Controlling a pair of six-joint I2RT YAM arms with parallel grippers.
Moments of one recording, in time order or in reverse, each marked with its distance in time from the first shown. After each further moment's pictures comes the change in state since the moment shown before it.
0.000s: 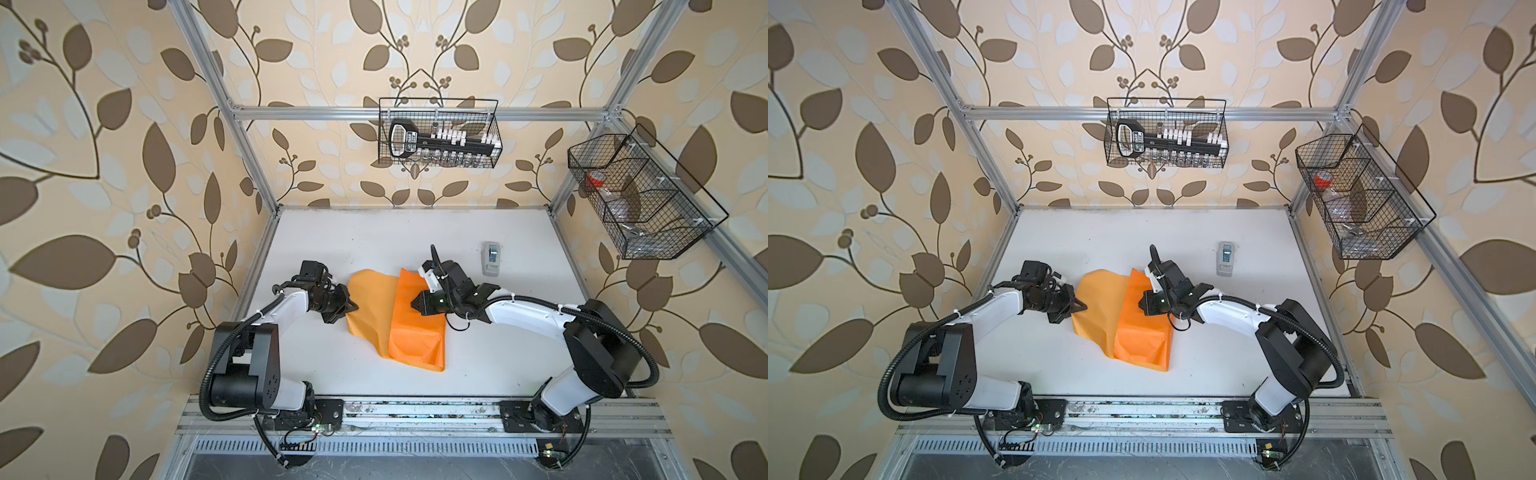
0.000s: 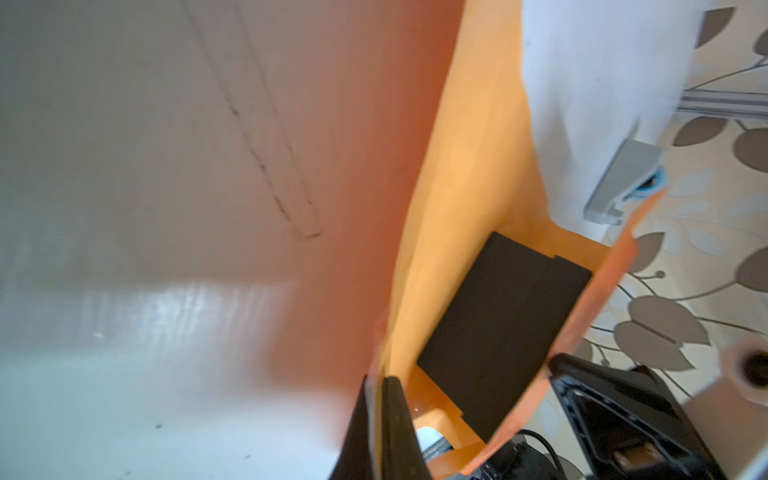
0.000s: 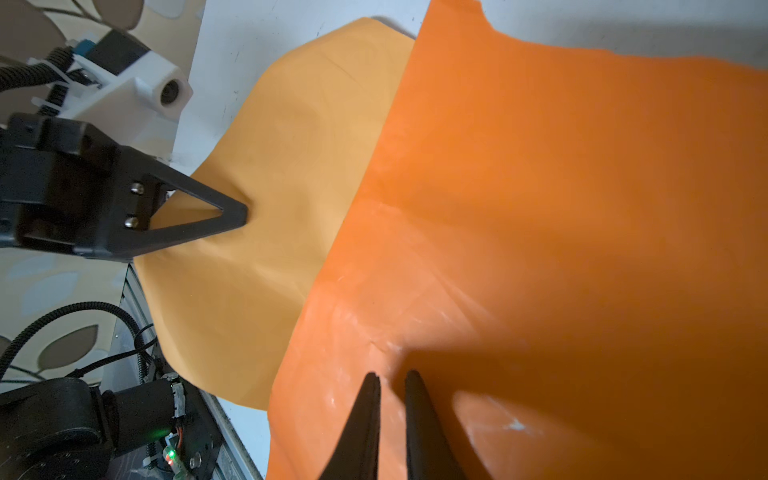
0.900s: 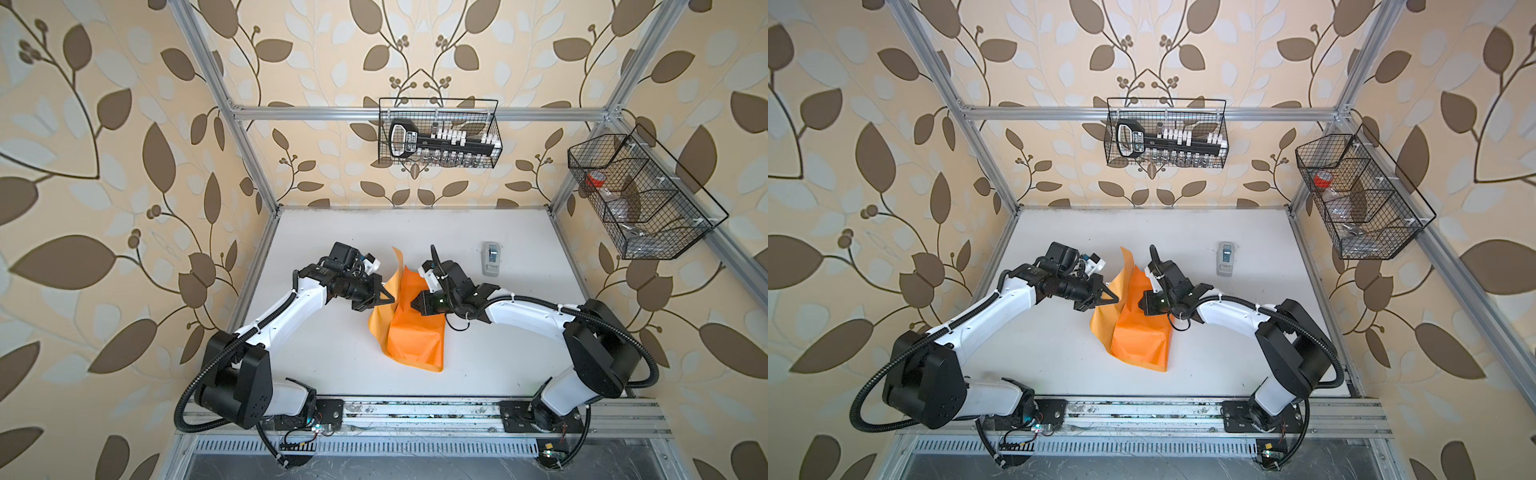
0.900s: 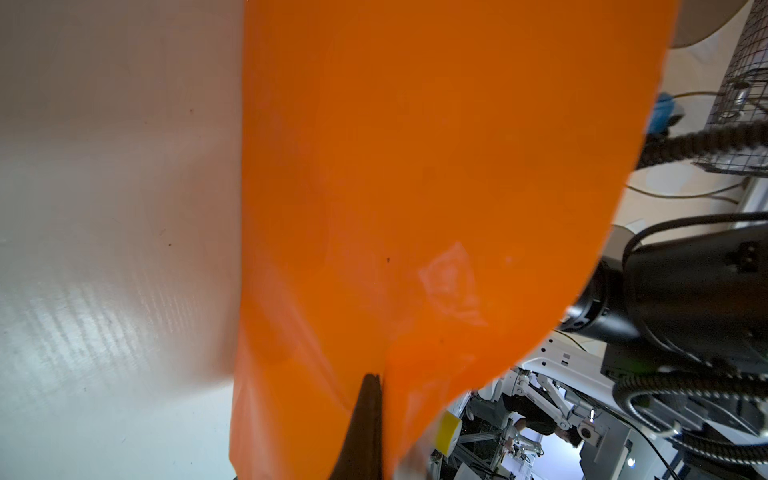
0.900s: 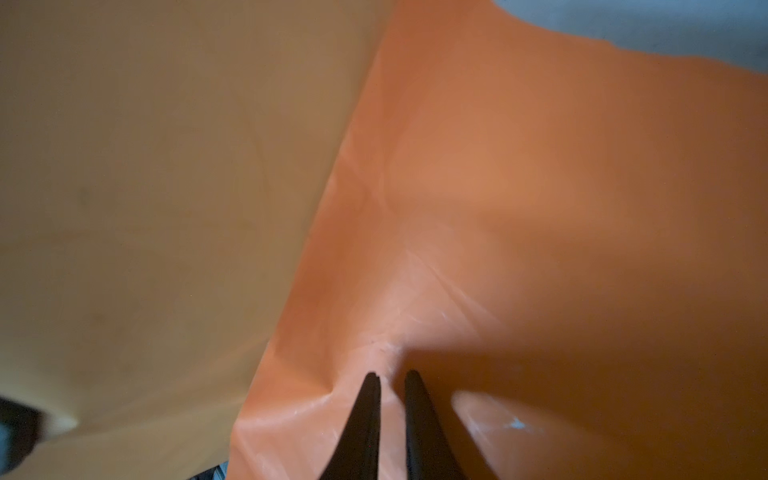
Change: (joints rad) left arm -0.344 -0.018 0.272 -0.158 0.092 0.038; right arm 0.000 0.002 0.000 0.004 0.000 0.003
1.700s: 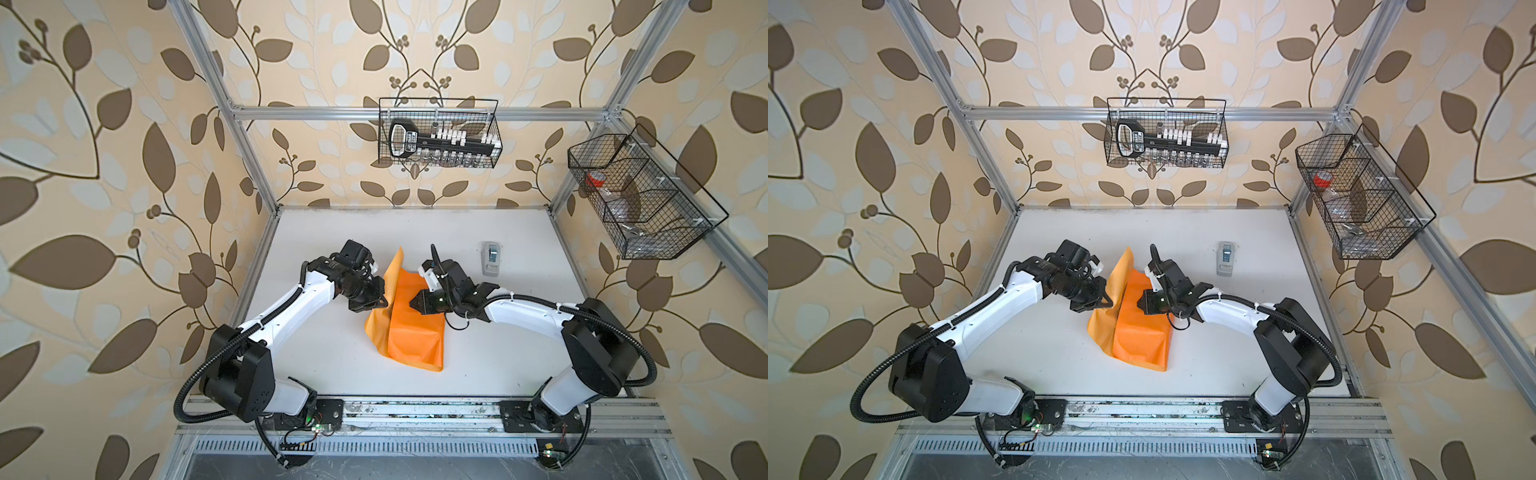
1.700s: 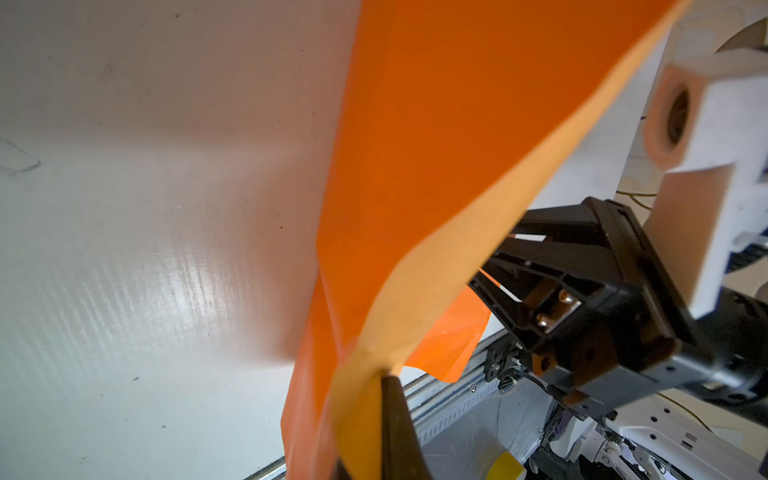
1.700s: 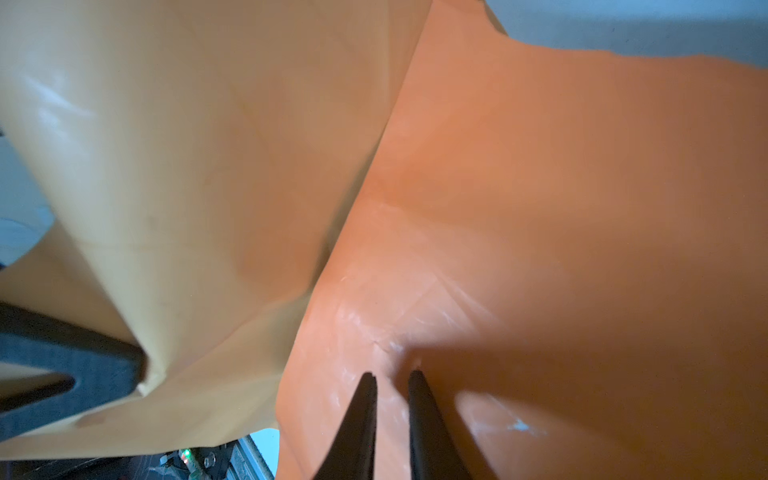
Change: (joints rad) left arm -0.063 0.019 0.079 -0.182 -0.284 0.007; right arm -0.003 0.015 0.015 0.004 -0.027 0.023
